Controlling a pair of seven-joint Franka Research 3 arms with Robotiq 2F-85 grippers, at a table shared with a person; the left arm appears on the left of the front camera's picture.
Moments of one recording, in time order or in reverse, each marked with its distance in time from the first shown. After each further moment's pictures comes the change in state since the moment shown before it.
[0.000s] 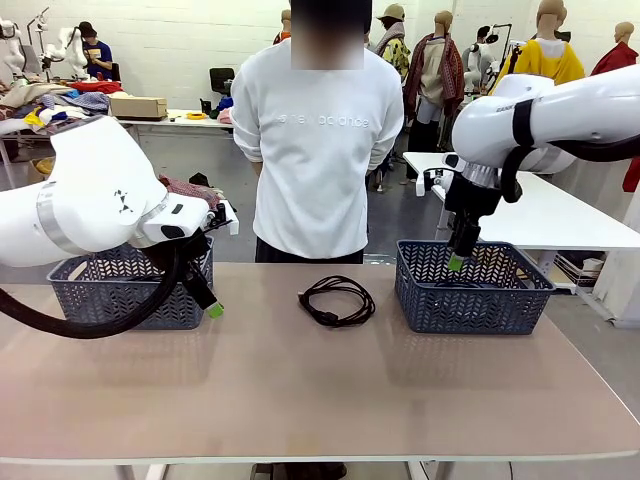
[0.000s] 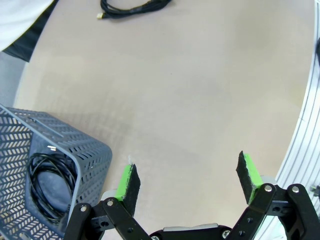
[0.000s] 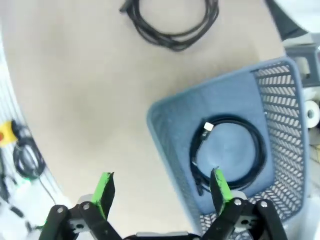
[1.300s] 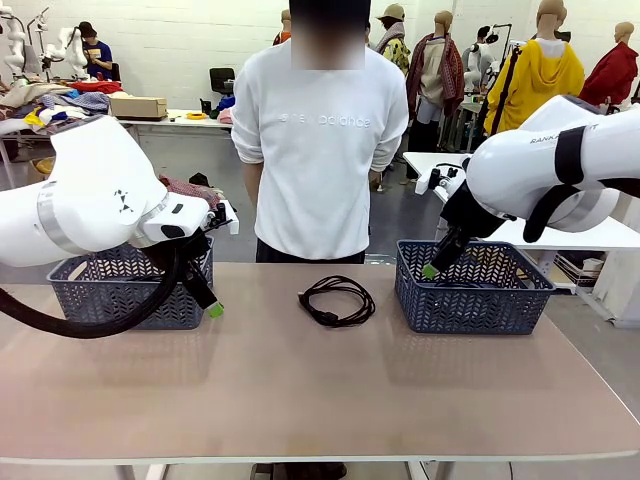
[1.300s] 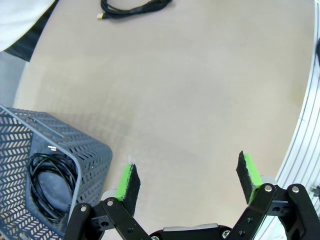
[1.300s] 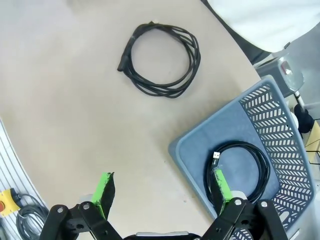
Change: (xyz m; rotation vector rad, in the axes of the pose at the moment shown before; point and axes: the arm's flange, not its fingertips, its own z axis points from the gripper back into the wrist) left arm 0.000 0.000 0.000 0.000 -0.001 0.000; right arm -0.013 0.077 -0.004 -0.183 -0.286 -0.124
